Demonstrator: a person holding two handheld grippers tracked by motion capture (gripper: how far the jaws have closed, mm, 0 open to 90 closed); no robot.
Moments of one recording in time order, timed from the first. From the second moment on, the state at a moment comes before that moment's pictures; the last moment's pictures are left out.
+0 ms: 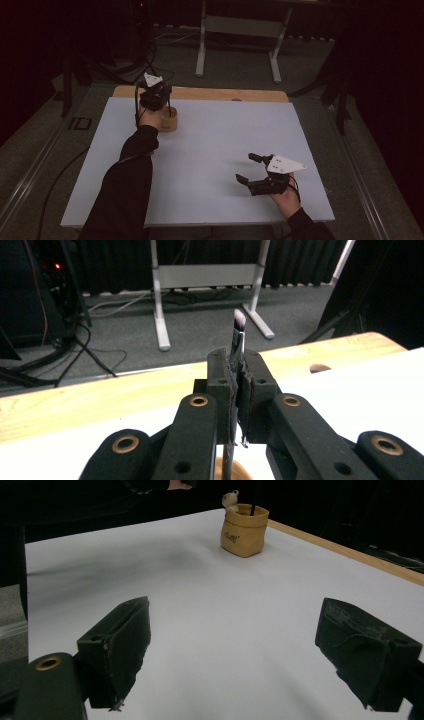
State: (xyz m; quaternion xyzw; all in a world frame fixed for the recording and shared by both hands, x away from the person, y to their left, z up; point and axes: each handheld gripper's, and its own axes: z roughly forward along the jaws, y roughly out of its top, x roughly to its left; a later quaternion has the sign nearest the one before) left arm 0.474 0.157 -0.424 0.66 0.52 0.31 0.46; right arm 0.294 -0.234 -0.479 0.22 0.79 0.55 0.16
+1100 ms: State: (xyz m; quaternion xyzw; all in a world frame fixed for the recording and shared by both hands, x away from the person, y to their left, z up) left arm 0.467 0.164 -0.397 0.69 0.54 0.24 0.43; right arm 0.294 -0.233 -0.477 0.22 0.79 0.55 0.16
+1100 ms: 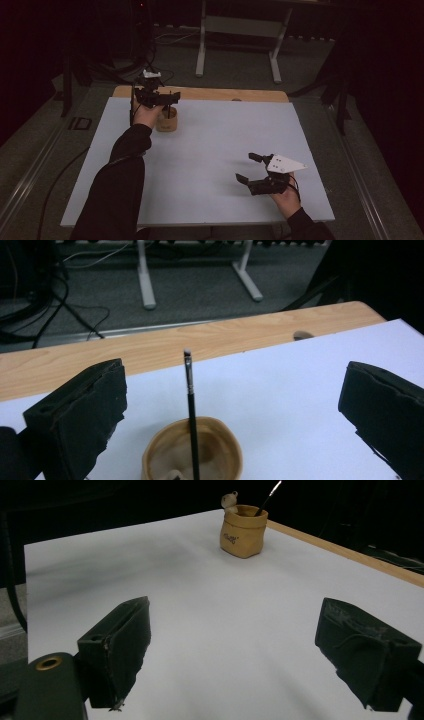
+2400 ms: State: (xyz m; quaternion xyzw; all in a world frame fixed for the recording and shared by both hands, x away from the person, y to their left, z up) left arm 0.370 0.181 -0.379 0.72 0.39 0.20 0.54; right arm 0.293 -0.233 -0.477 0.22 0.79 0.55 0.15
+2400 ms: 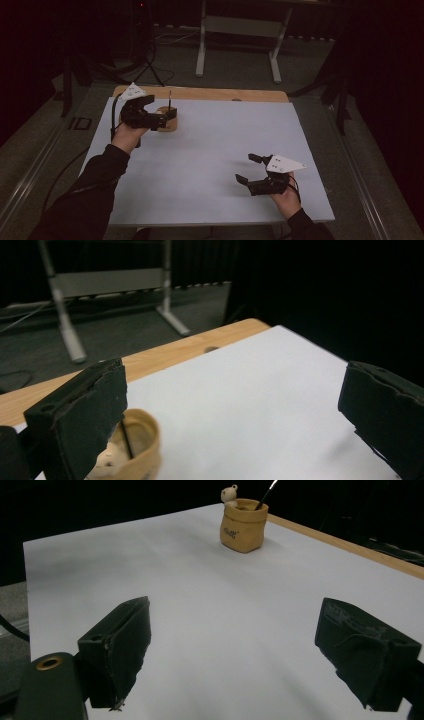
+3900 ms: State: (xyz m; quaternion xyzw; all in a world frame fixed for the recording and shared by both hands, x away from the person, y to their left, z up) left arm 0.266 0.195 -0.445 0.75 0.27 0.14 0.59; right arm 0.279 -0.255 -0.470 0.24 0.79 0.54 0.15
